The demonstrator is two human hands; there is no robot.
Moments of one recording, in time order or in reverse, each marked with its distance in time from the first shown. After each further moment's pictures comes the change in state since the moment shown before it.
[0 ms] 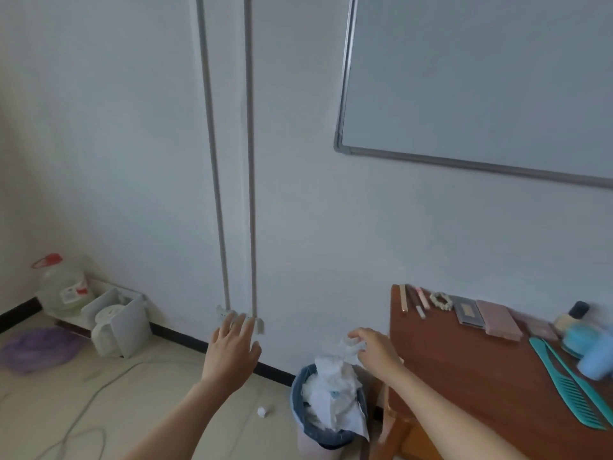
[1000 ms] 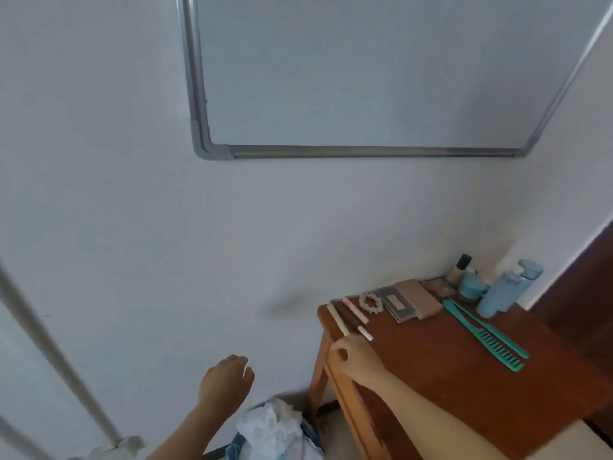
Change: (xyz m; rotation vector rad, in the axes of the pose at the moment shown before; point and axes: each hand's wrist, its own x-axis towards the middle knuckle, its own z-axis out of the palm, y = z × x) left_hand 0.328 0.073 0.141 -0.080 -0.431 0.529; right_hand 0.172 0.072 -0.029 -0.022 0.176 0.572
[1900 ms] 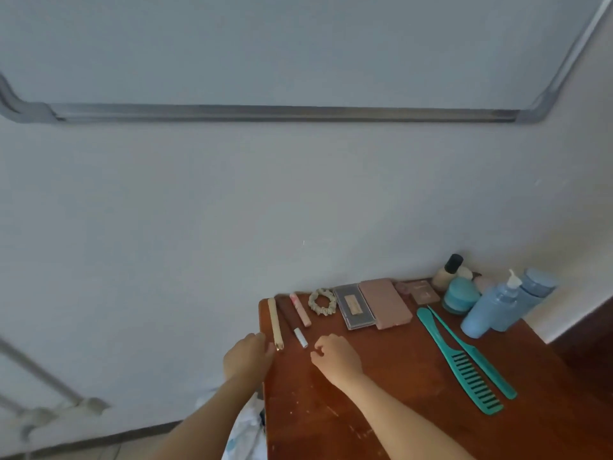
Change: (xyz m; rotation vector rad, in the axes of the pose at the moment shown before) left_hand 0.072 0.206 0.073 -0.051 0.026 -0.268; right_hand 0.053 0.142 -0.037 -0.045 -0.065 -0.065
